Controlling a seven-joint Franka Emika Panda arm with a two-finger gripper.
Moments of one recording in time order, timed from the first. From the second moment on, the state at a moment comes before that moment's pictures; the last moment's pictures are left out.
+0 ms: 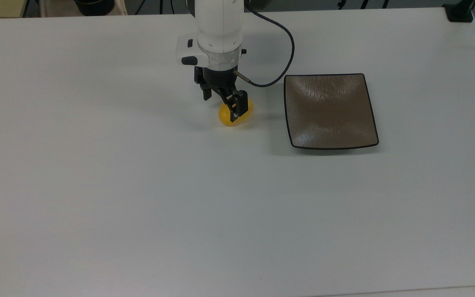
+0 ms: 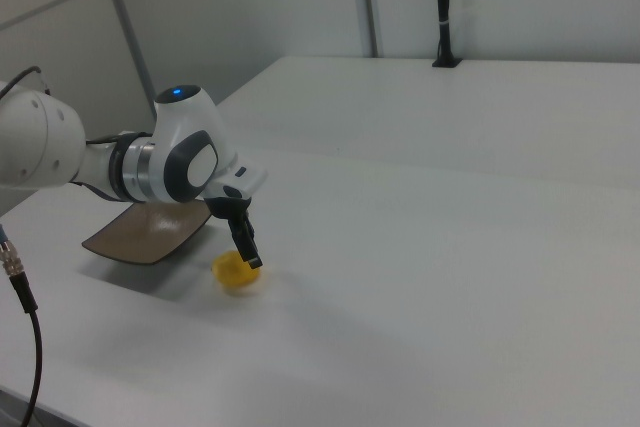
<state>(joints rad) 0.06 0.20 0.13 -2.07 -0.10 2.42 0.96</state>
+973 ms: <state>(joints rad) 0.08 0.24 0.14 -2.09 -0.10 2.42 0.96</state>
